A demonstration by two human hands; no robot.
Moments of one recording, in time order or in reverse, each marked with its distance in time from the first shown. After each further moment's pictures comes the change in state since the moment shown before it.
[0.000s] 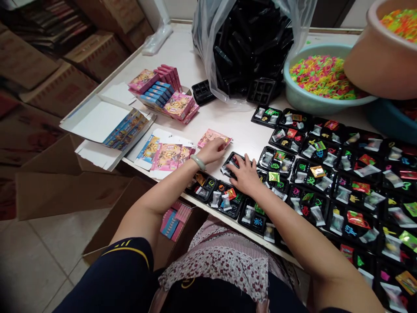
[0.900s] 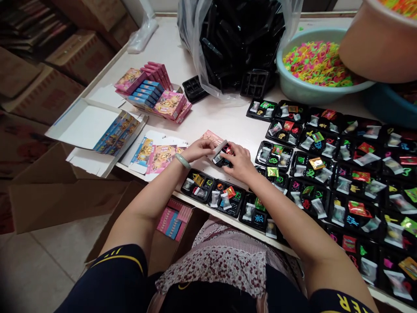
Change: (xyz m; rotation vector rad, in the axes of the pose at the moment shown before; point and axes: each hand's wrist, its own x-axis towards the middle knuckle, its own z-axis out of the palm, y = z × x) left_hand -0.008 -0.023 -0.015 -0.727 -0.176 -0.190; right_hand 0.032 0.006 -0.002 0.184 0.149 -0.028
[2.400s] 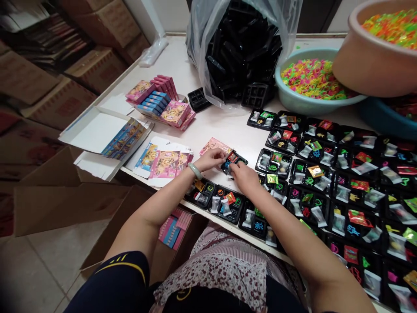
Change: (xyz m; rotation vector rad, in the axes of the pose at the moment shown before) left_hand -0.001 0.008 0.032 0.098 0.048 0.000; right_hand -0.019 -0.016 -0.014 -0.223 -0.164 0.192
